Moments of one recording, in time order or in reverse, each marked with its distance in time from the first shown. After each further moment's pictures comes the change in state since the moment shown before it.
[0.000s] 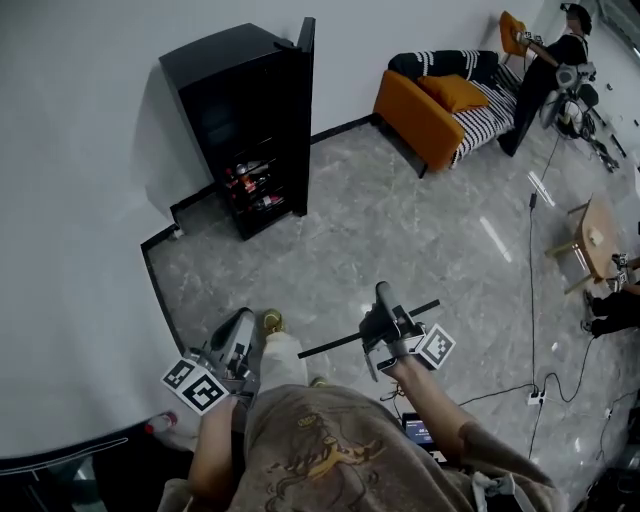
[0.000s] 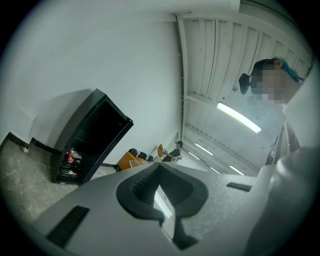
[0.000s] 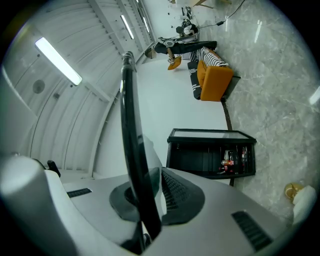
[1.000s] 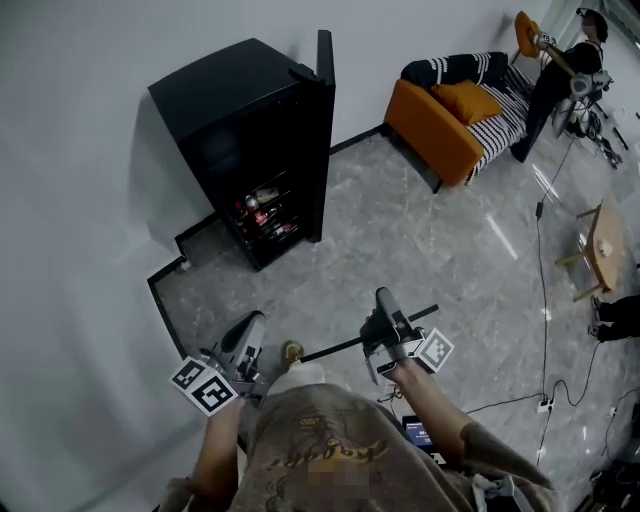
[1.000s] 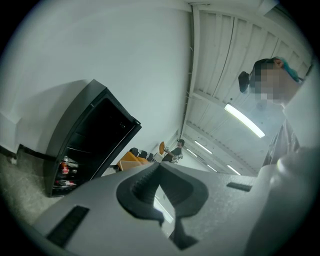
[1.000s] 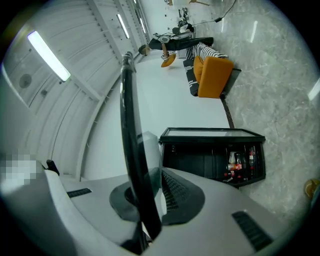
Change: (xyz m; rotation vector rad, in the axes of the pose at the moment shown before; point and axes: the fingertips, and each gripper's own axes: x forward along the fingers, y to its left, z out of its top) left arm 0.119 0.128 0.115 -0.025 0.081 -0.043; right arm 0.191 -0.057 0.010 0.019 -0.046 -0.044
